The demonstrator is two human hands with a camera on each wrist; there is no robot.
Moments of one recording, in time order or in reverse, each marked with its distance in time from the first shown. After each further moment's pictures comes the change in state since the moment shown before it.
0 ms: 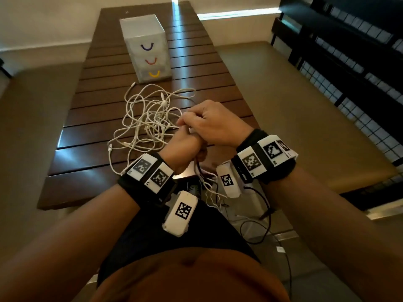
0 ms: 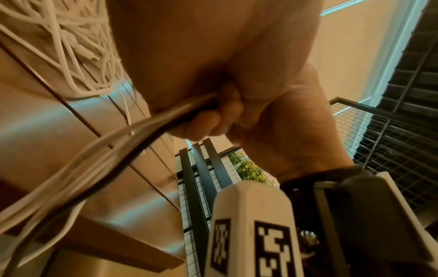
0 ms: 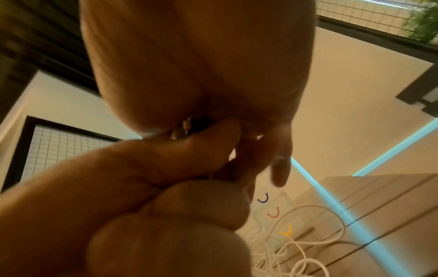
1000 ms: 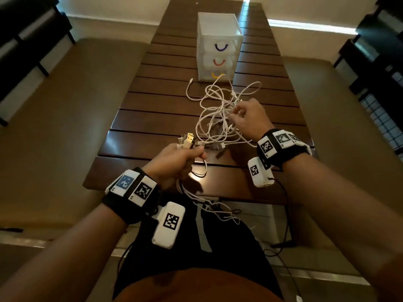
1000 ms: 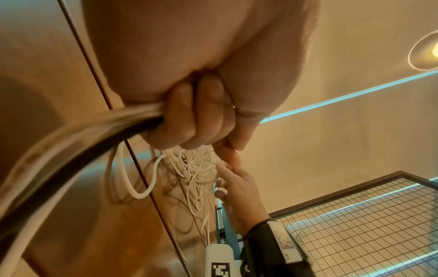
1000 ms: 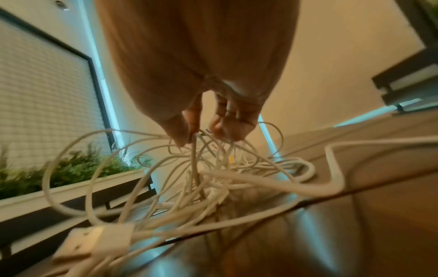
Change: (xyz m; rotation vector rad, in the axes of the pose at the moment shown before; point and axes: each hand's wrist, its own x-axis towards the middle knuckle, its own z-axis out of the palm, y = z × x) left_hand -0.013 -0.044 -0.143 -0.214 0.124 -0.271; right_hand 0.139 0.061 0.054 -0.282 0.148 0.103
